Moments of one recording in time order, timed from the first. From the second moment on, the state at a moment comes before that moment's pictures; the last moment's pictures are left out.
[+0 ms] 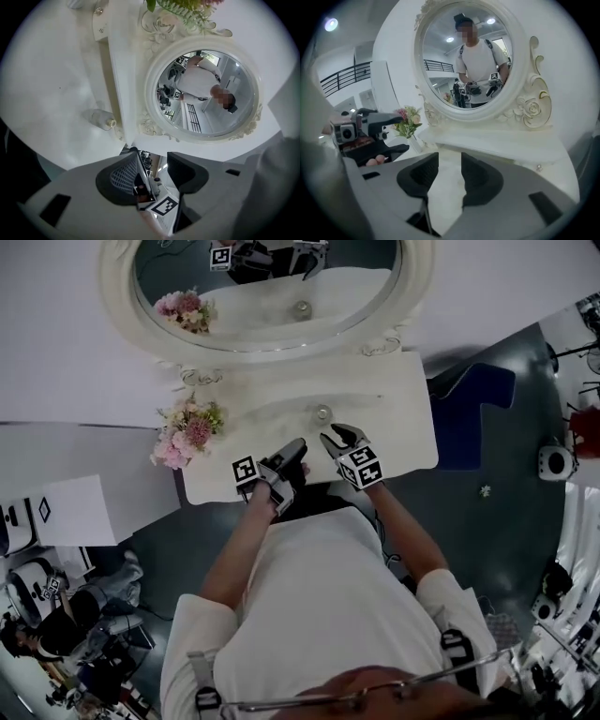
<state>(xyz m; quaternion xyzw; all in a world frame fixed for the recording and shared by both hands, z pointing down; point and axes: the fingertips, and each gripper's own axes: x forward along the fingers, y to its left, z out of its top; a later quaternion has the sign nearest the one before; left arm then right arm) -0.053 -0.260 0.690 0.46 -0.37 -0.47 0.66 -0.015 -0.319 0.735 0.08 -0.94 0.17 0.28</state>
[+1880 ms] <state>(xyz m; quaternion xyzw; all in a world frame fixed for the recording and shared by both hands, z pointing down) -0.023 -0.127 0.560 0.71 -0.64 -0.12 0.27 0.146 -0.254 0.564 0.17 -0.97 0.08 0.17</state>
